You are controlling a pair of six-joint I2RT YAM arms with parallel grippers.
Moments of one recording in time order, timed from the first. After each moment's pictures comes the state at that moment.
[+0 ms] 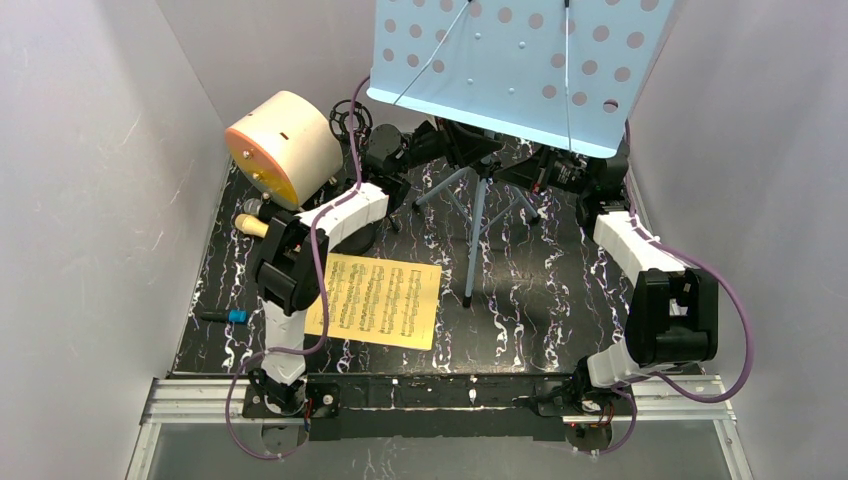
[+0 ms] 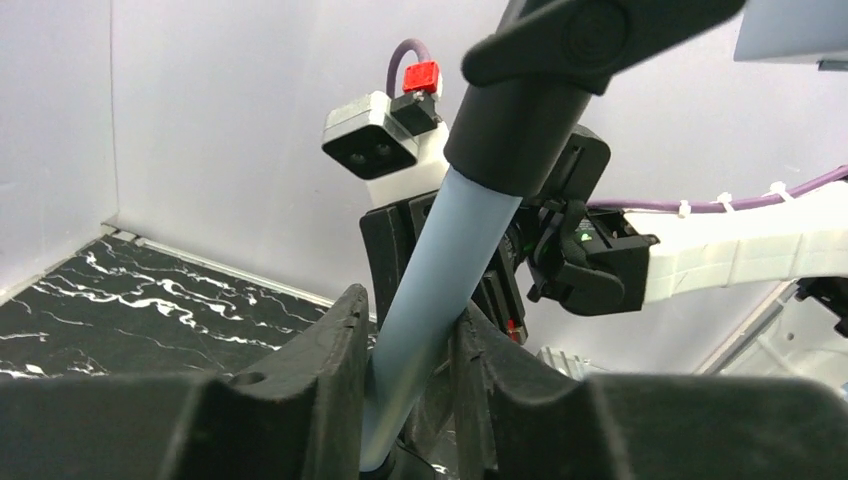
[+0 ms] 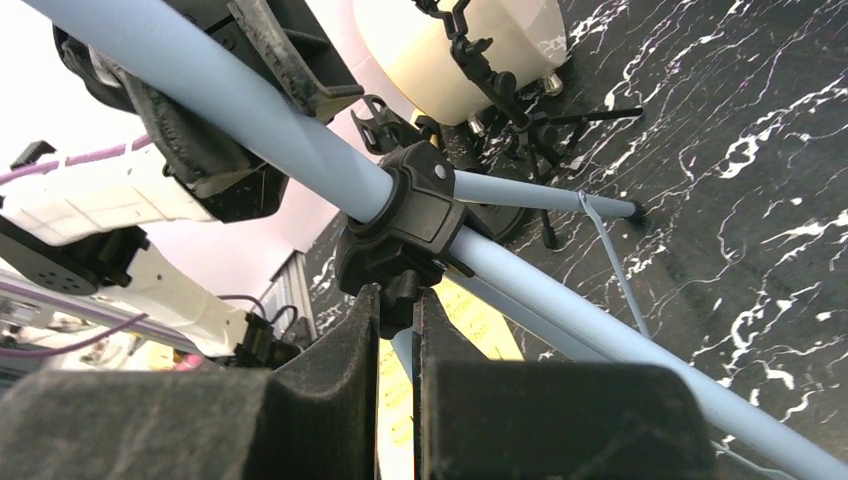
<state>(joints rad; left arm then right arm) -0.58 2.00 1.56 0.91 0.73 -0.75 0.09 1.49 1.00 0.48 -1.07 0.76</state>
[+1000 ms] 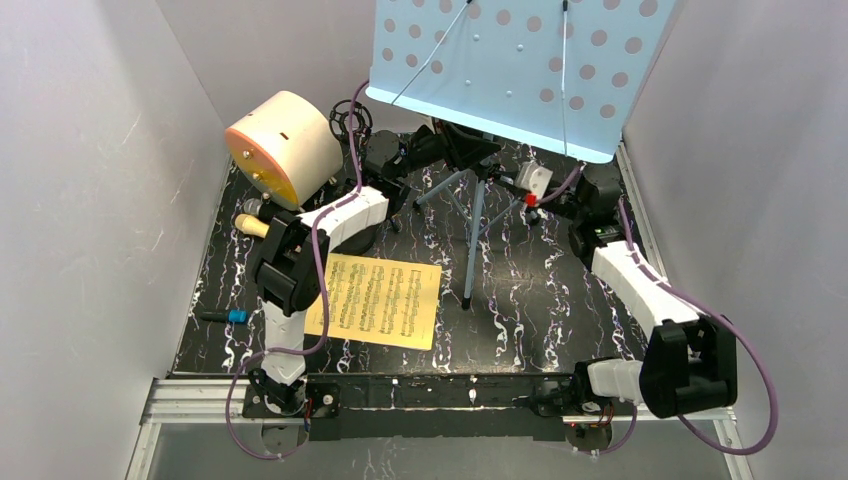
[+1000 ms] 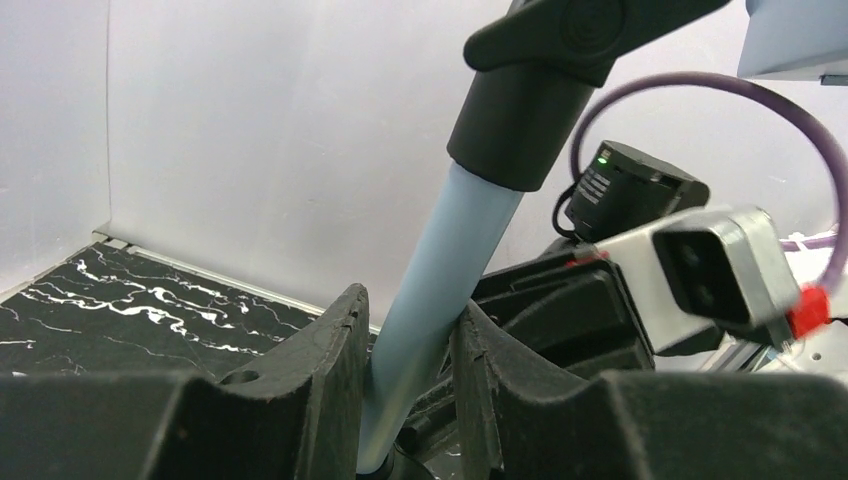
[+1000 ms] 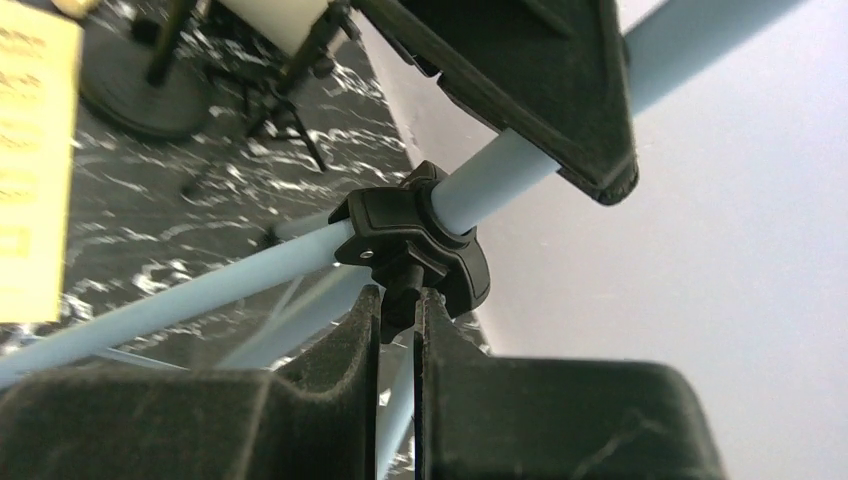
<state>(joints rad) -0.58 2.01 1.53 1.00 0.74 -0.76 0.21 1.28 0.85 0.43 -0.92 -0.64</state>
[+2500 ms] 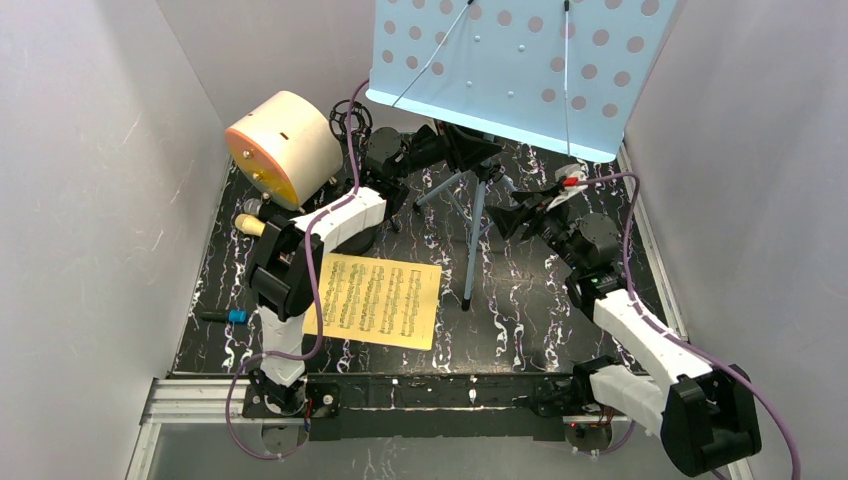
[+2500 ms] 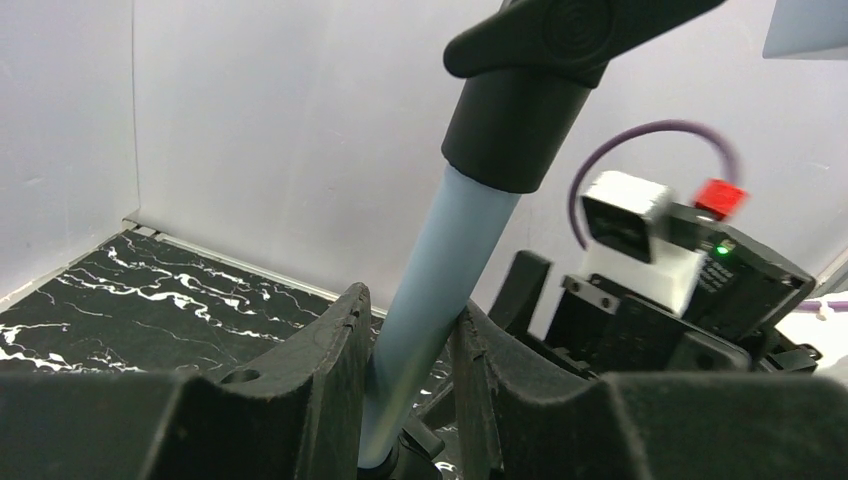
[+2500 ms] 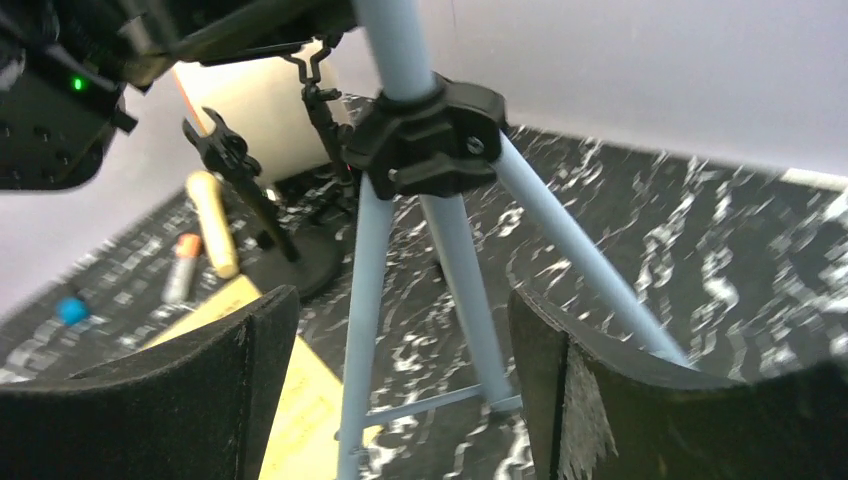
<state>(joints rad) -0.59 1.96 1.51 0.89 0.71 -0.66 0.37 0.98 0.54 0.57 -0.33 0.22</state>
